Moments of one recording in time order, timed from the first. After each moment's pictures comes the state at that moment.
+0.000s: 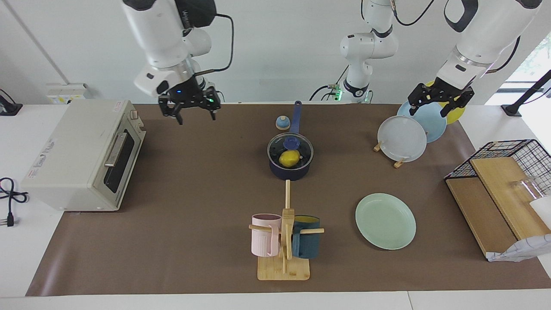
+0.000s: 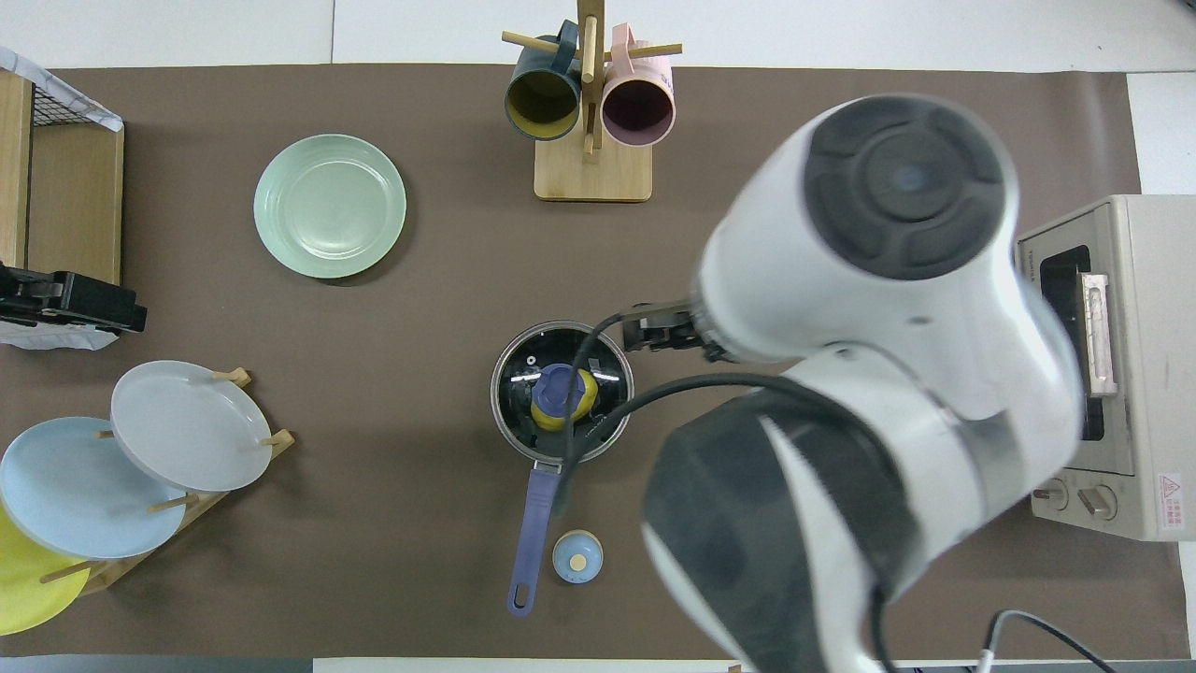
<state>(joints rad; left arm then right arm) -0.03 -0.06 -0.03 -1.64 -0.03 1.54 0.08 0.51 0.18 0.08 -1.45 0.00 1.64 0.52</state>
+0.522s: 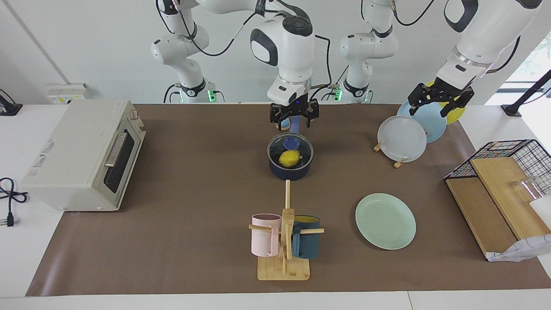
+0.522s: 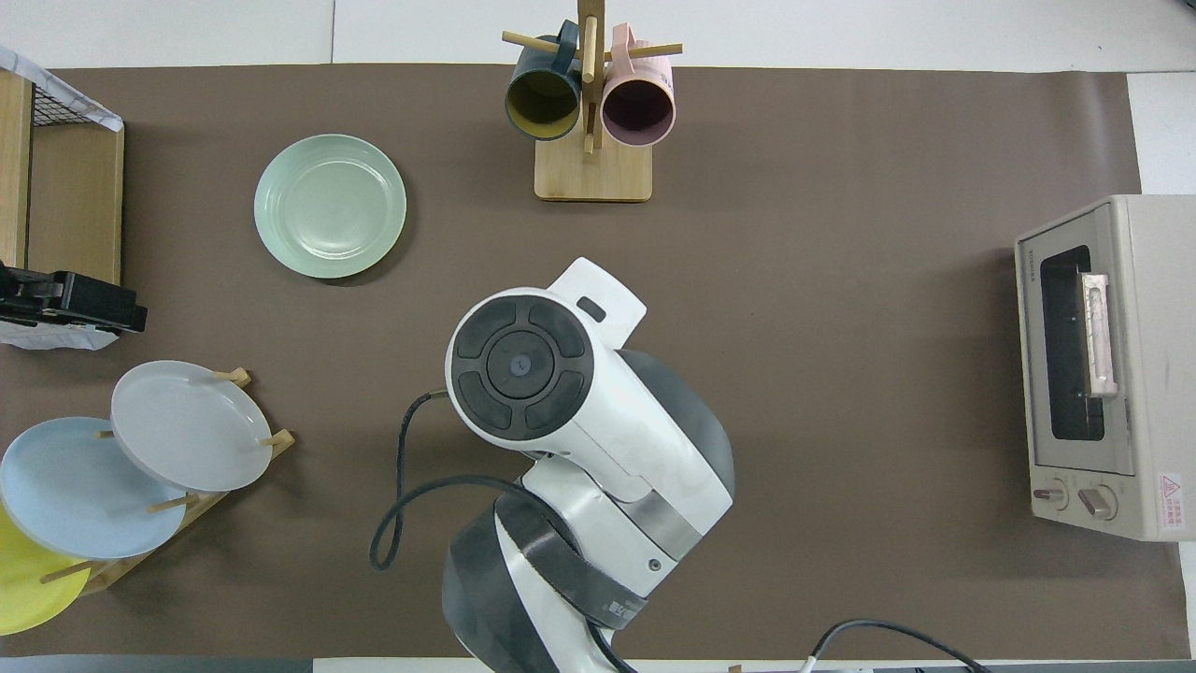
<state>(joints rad) -0.03 -0.06 -0.03 -1.64 -0.03 1.54 0.08 0.67 0.28 0.08 -1.58 -0.03 1.92 0.66</state>
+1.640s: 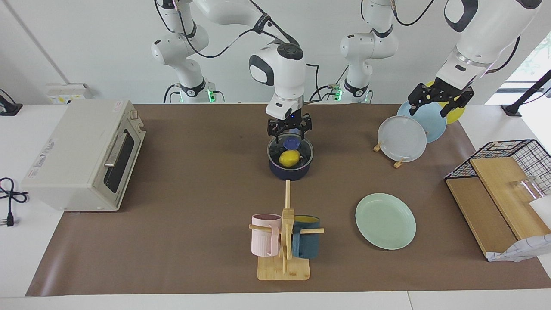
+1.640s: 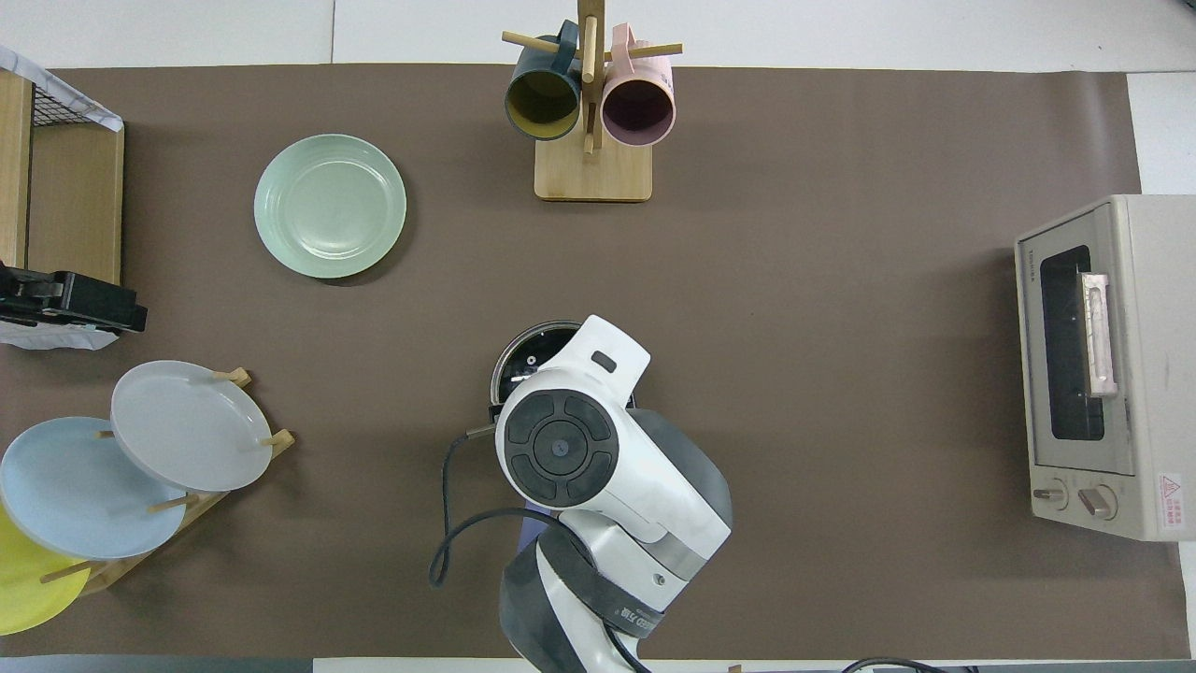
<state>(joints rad) -0.03 -0.06 -0.03 -1.64 -0.03 1.54 0.08 0.69 0.22 0.08 -1.86 -0.07 2.20 0.66</state>
